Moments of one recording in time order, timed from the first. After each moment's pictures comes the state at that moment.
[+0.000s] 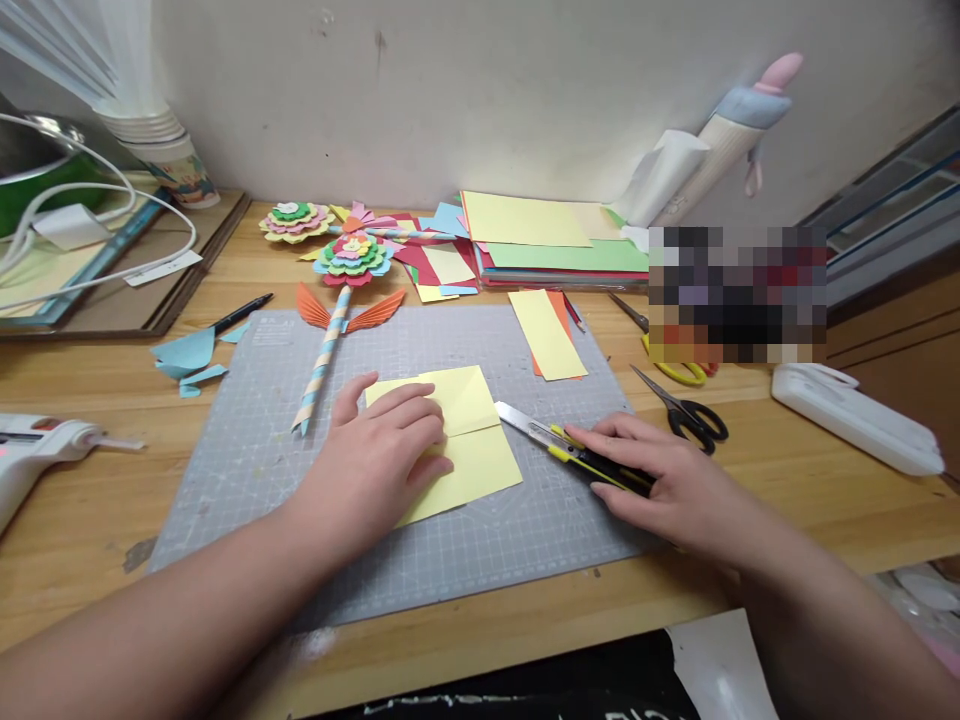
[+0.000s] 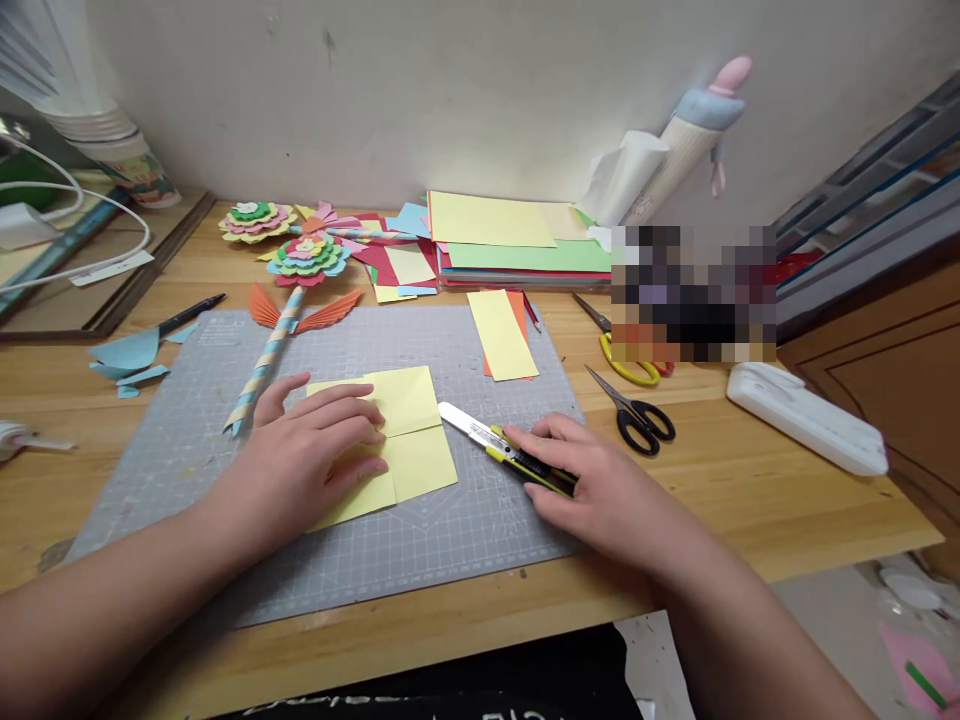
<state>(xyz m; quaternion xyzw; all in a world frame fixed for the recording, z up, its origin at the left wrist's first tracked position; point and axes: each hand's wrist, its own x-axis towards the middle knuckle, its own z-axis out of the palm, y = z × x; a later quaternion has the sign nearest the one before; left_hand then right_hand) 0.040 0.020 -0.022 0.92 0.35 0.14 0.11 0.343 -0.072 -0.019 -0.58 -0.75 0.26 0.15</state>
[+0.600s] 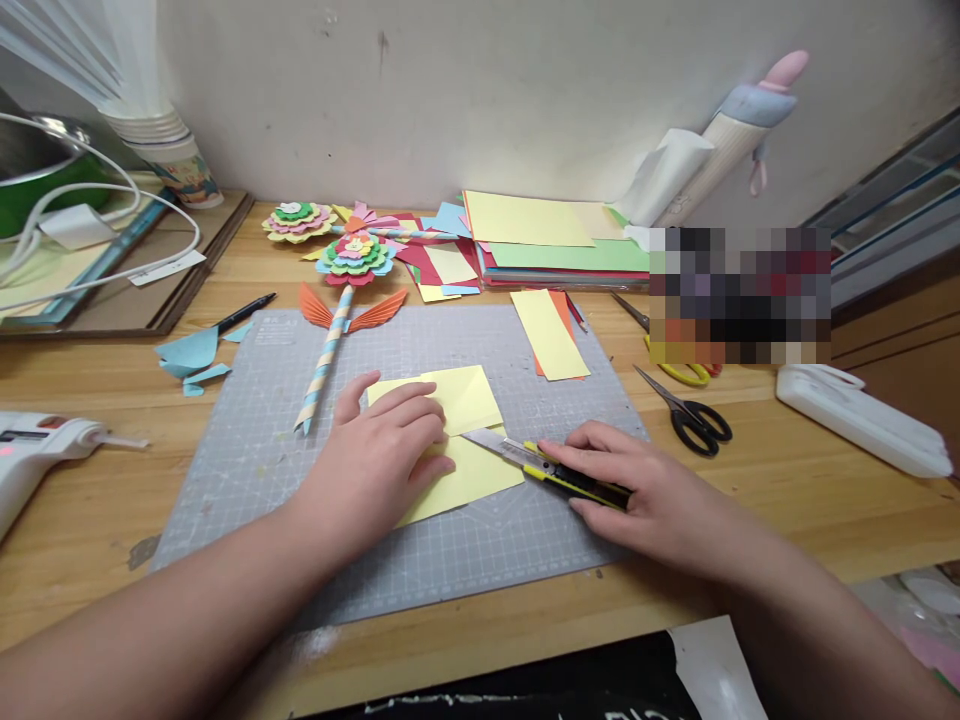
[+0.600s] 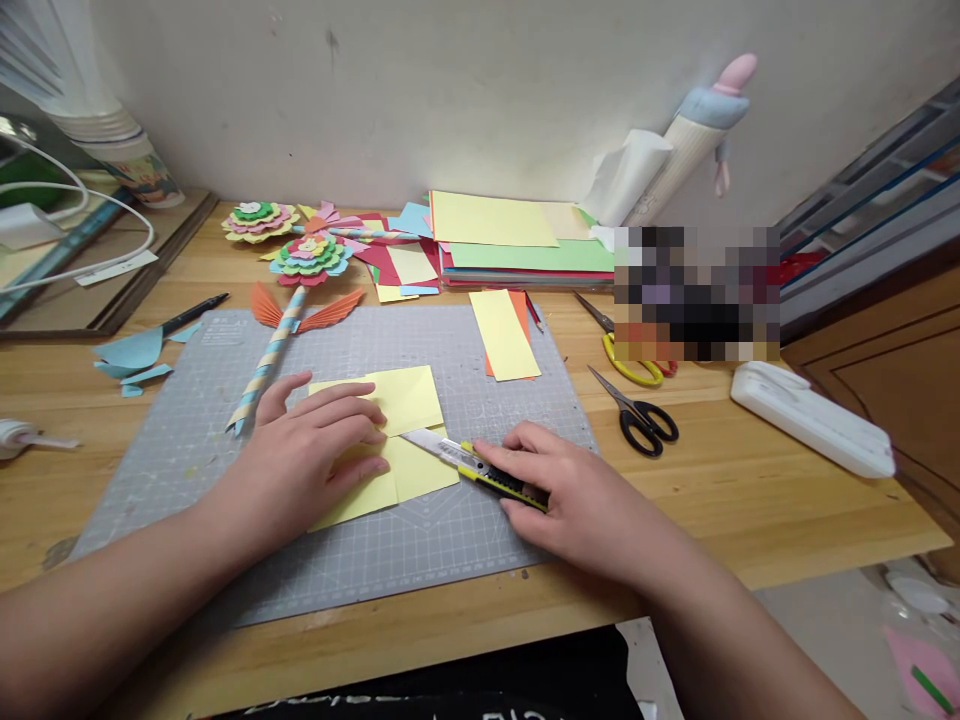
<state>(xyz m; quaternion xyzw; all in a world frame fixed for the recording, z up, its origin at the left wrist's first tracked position) 0.040 0.020 -0.023 0.92 0.35 0.15 0.11 0.319 -0.069 -0.013 -0.55 -0.77 0.30 0.12</state>
